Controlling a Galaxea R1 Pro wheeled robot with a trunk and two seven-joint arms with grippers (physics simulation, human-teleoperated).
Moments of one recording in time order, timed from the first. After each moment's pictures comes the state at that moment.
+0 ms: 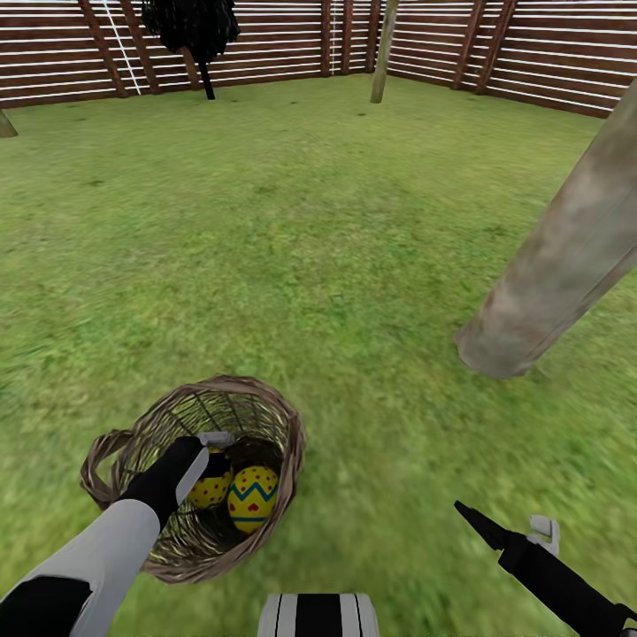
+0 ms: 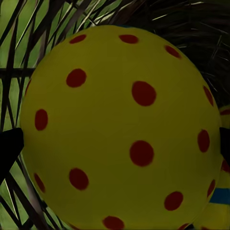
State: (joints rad) left arm -0.81 0.05 -0.13 -0.54 0.23 0.68 0.22; right arm -0.01 0.03 -0.61 -1.58 -0.32 0.73 1.05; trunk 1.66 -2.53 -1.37
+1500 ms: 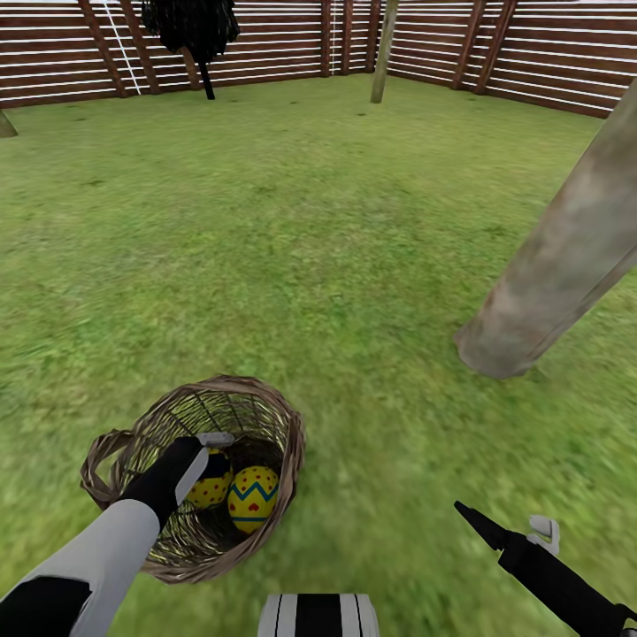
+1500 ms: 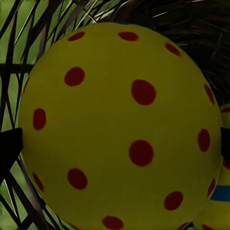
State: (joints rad) left arm -0.81 0.05 -0.12 -0.54 0.24 0.68 0.23; right arm -0.01 0.03 -0.61 -1.58 -0.32 0.73 1.05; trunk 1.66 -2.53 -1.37
